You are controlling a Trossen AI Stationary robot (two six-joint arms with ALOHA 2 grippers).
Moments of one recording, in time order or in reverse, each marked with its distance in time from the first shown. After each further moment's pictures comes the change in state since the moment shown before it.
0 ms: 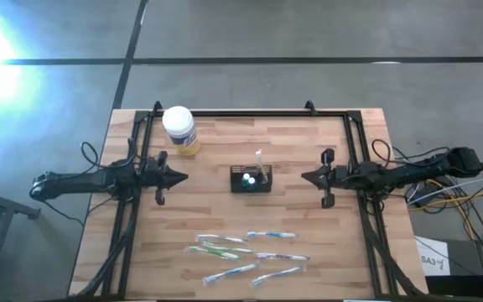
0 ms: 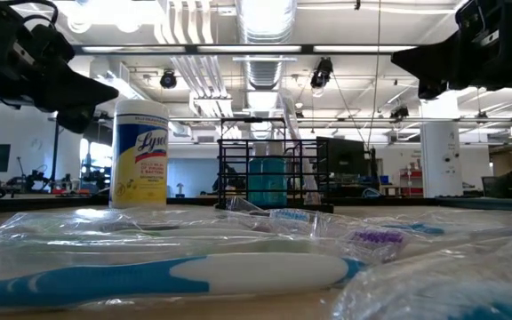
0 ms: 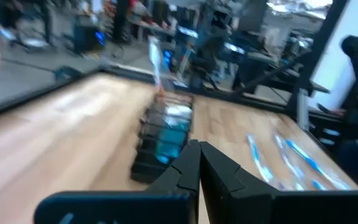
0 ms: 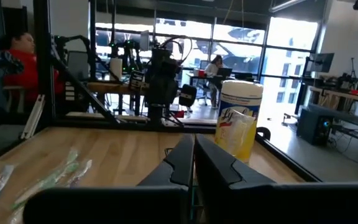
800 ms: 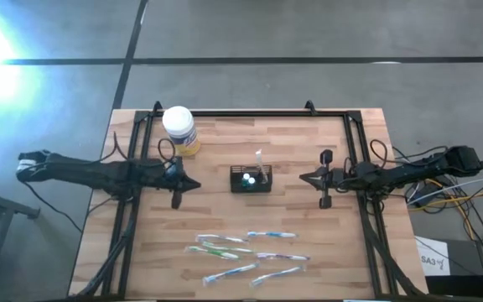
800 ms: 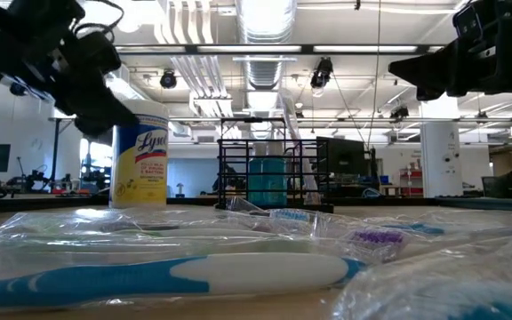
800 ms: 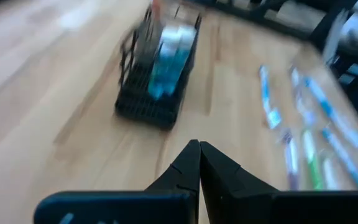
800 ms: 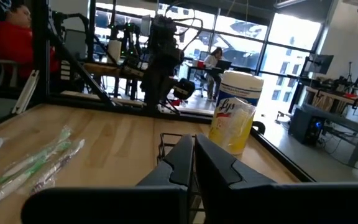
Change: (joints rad) left arm -0.056 0.565 0.257 0.042 -0.003 -0.091; right arm 0.000 0.051 0.000 0.000 0.003 -0.075
